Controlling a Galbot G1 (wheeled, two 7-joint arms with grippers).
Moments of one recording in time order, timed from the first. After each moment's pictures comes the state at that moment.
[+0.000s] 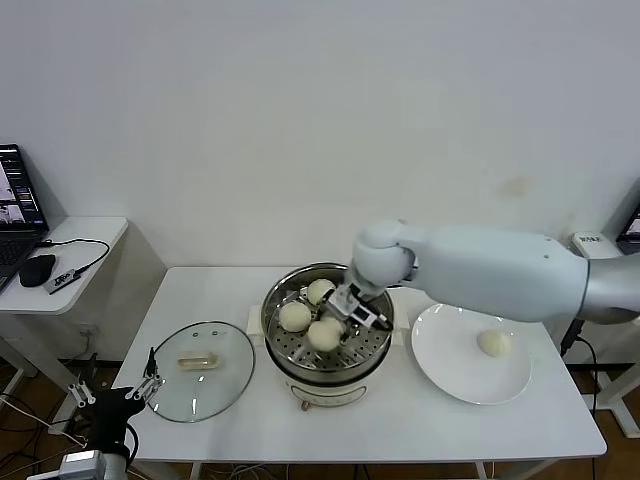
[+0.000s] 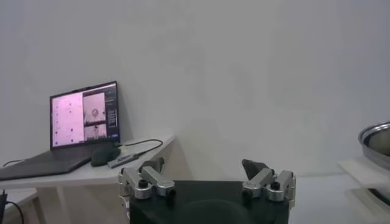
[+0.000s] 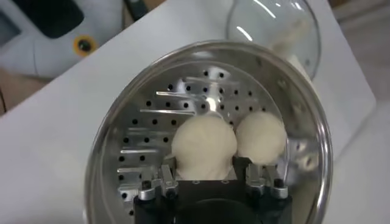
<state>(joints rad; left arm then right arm) 1.75 -1.32 -0.72 -2.25 -0.13 0.10 -0.25 0.49 1.04 -1.28 1.59 0.01 -0.05 -1.00</state>
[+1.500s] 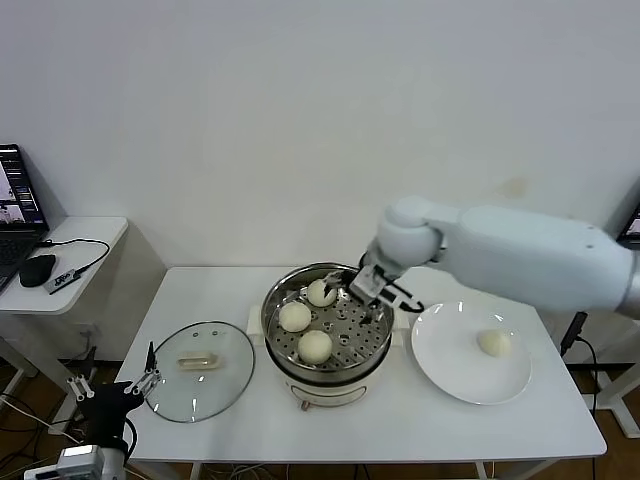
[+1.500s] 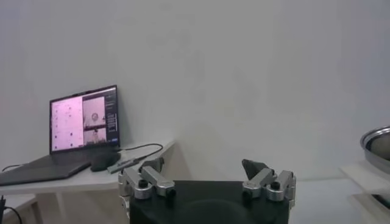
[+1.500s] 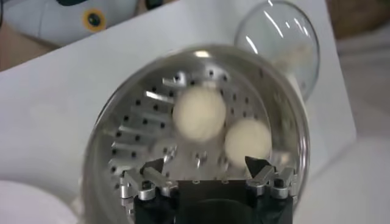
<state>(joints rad) 1.74 -1.29 -0.72 -2.25 -0.15 0.10 -0.26 0.57 0.88 -1.22 1.64 0.06 -0.05 -1.02</state>
